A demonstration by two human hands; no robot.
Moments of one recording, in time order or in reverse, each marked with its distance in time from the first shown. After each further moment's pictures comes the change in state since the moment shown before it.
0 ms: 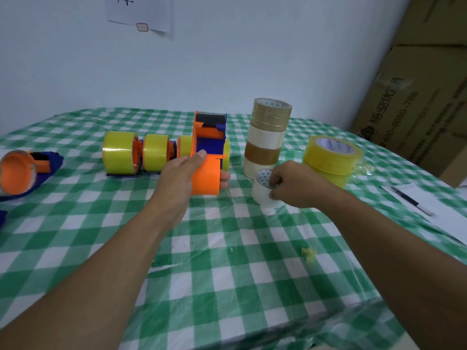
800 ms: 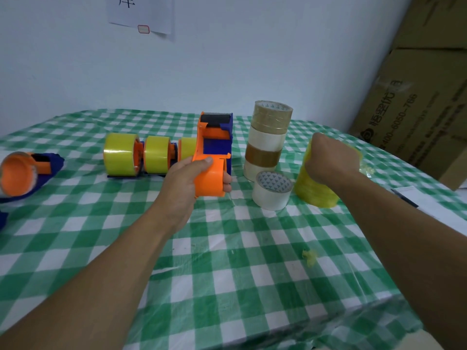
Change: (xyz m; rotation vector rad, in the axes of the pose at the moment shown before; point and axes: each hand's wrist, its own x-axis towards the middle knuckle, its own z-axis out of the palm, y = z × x) left_hand 0.000 -0.001 0.002 -0.074 -0.074 0.045; right_hand 0.010 0.023 -0.035 -0.193 0.347 0.293
